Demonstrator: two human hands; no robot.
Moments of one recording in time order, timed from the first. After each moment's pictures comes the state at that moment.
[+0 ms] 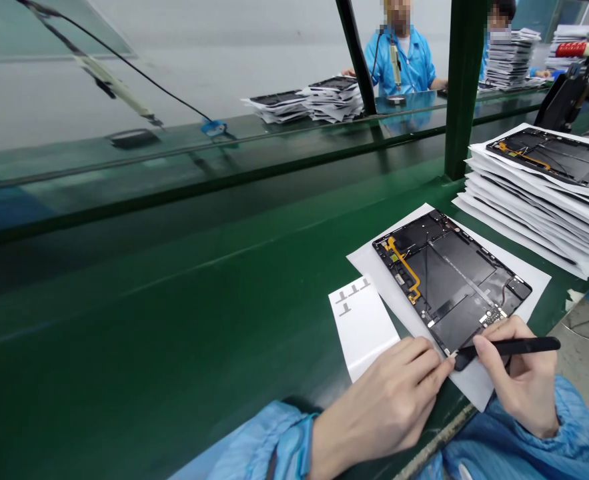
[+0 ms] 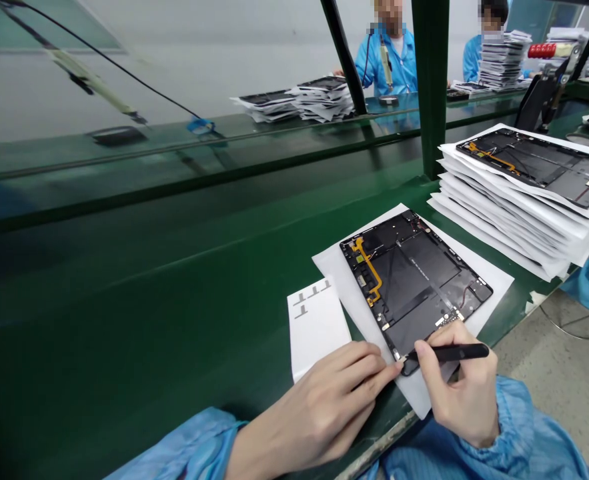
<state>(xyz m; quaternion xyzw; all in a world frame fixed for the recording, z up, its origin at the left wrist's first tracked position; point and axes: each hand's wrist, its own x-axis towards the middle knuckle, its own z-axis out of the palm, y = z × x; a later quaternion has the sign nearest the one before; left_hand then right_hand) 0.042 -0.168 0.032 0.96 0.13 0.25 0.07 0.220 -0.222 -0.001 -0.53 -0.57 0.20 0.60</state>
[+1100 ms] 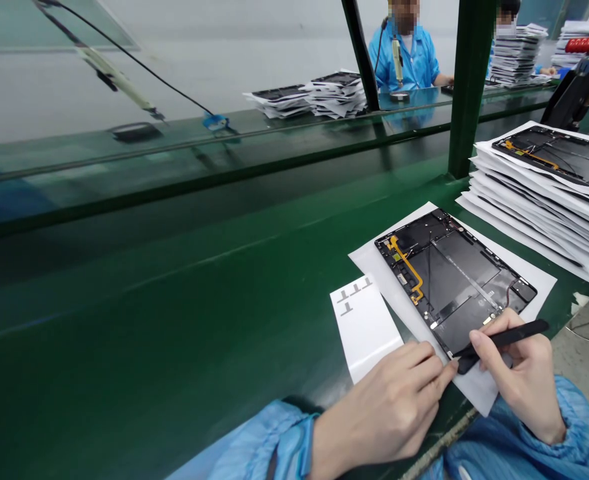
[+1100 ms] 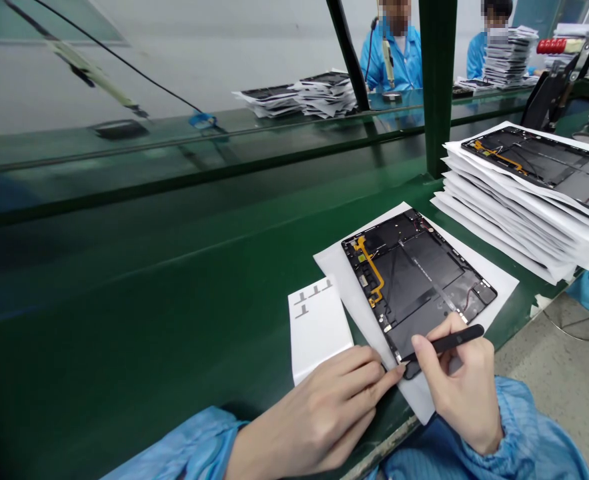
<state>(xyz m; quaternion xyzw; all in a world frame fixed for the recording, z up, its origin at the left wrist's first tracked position) 0.040 -0.169 0.031 0.96 0.12 0.25 0.08 0.219 -0.217 0.009 -0.58 -0.57 0.25 0.53</state>
